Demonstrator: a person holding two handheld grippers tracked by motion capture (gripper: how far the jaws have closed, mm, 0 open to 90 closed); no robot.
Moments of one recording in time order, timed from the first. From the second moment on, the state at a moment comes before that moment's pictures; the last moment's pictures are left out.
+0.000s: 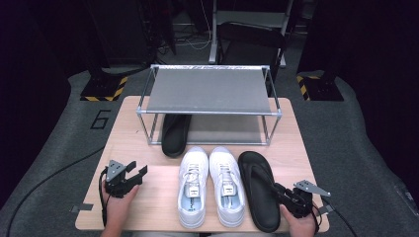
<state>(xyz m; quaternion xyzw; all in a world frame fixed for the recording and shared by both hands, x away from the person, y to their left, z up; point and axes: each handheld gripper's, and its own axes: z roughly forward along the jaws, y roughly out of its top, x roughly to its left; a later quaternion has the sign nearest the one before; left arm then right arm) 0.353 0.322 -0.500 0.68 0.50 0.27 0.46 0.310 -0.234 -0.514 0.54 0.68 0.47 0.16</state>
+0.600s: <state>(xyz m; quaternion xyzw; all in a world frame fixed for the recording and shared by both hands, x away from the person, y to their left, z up) 0.350 0.327 -0.505 0.68 0.50 0.28 0.46 0.304 -0.224 -0.507 0.55 0.68 0.42 0.24</state>
